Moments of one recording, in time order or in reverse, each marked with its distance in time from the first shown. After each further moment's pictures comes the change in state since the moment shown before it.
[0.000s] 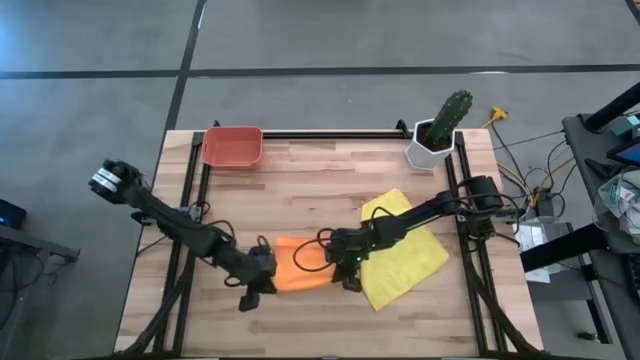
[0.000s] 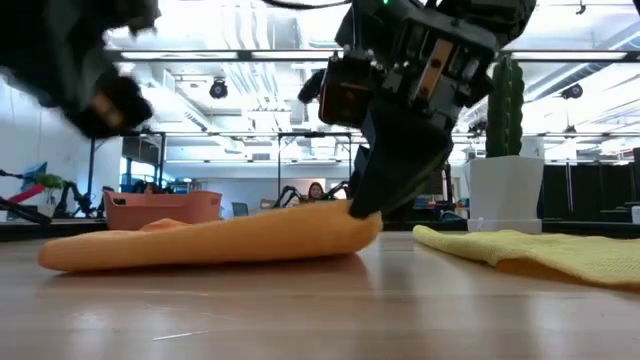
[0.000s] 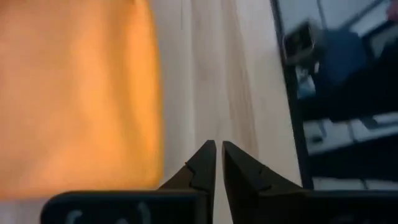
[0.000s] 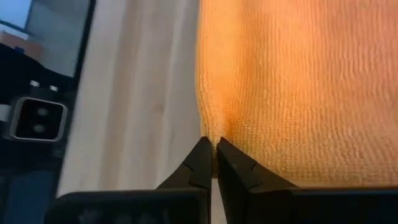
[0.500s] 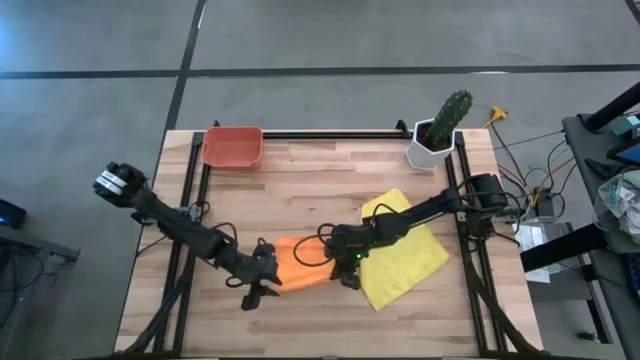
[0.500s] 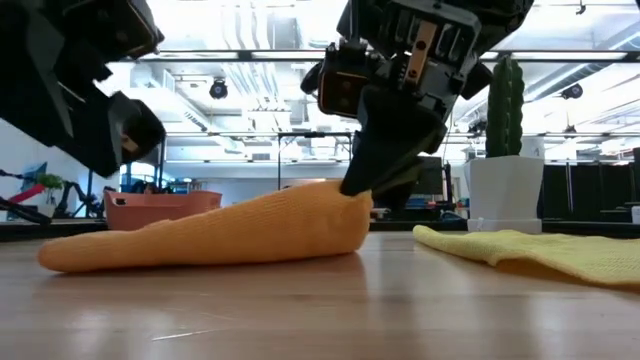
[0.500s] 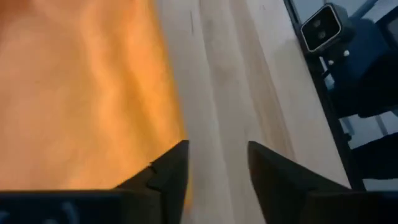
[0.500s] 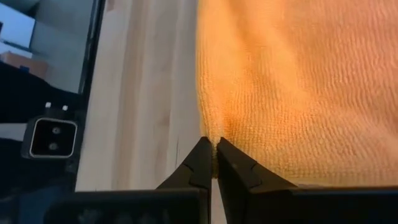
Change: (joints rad) left arm -0.002 0.081 -0.098 0.211 -0.045 0.127; right arm -0.017 -0.032 0.001 -0.003 0.012 0.059
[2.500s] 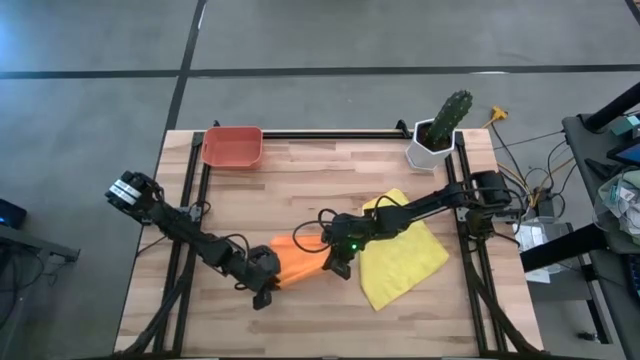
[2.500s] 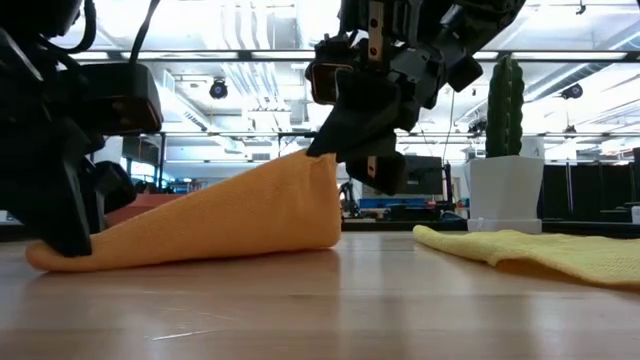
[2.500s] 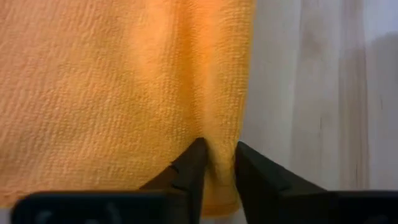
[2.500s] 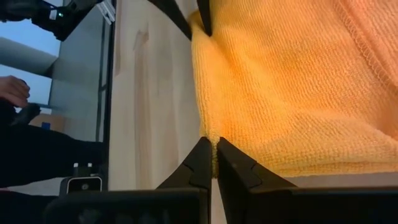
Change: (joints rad) left arm -0.036 0.160 -0.011 -0.037 -0.082 -0.324; right arm -0.040 -0.045 0.000 0.065 0.034 0.186
